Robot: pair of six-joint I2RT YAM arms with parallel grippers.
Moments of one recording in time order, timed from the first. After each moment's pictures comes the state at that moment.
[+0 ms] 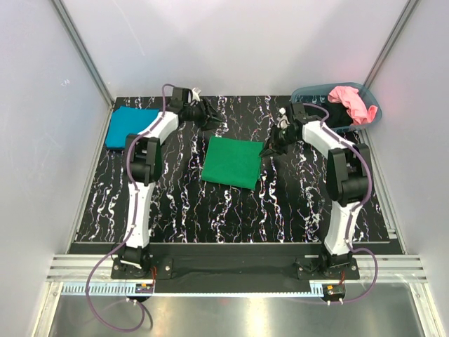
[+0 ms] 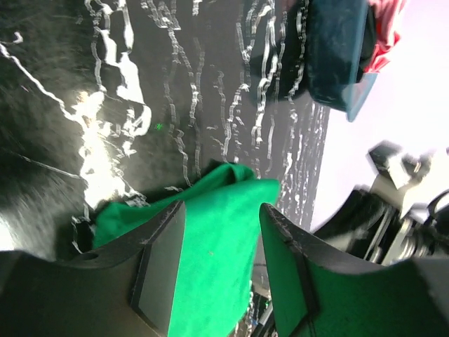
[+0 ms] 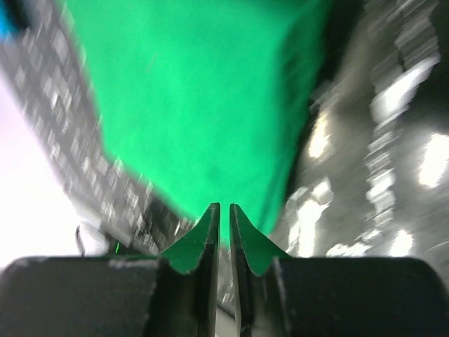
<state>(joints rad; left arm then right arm) -0.20 2.47 2.06 -0.31 0.77 -0.79 0.21 2.03 1.54 -0.63 -0.53 0.51</state>
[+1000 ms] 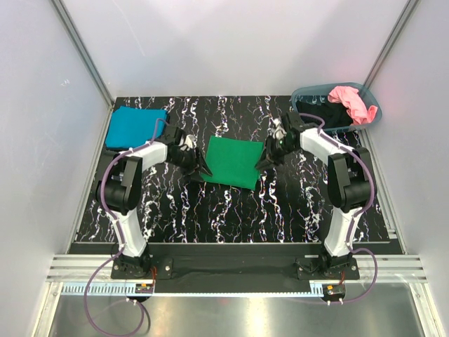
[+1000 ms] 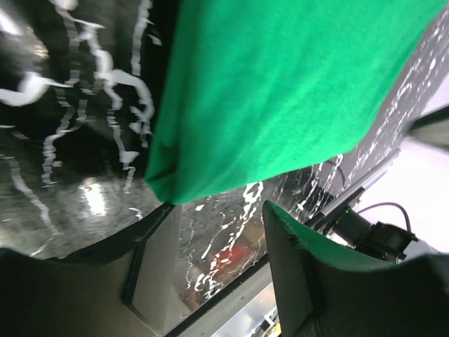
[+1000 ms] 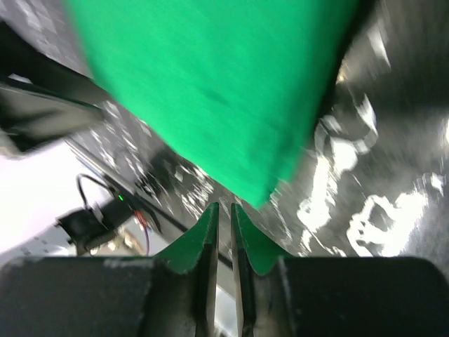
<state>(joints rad) -0.25 1.89 1.17 -0.46 0.64 -0.55 0.26 1.93 1.34 -0.64 -0.65 0.49</state>
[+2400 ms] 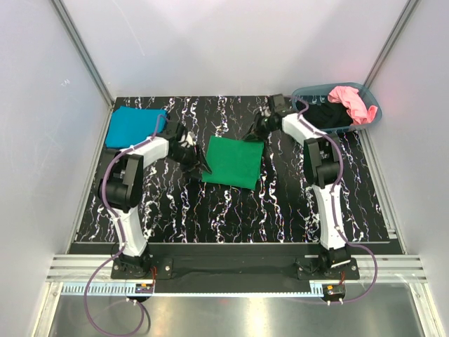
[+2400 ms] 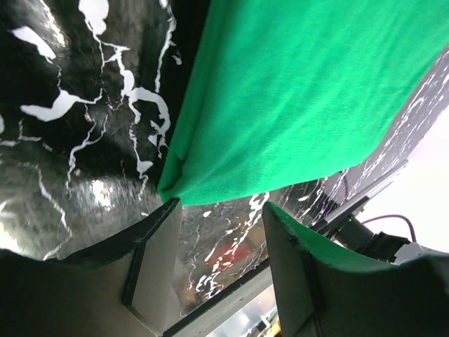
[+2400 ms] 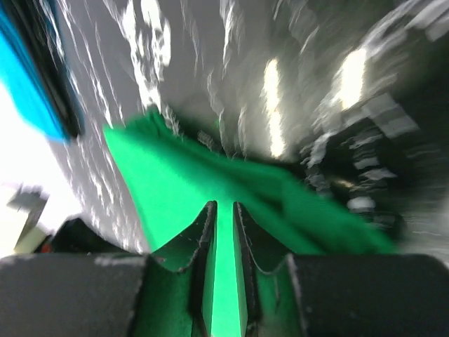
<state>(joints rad) -0.24 1.93 1.25 -0.54 0.60 -0.55 0.29 2.41 1.94 -0.48 -0.55 0.71</state>
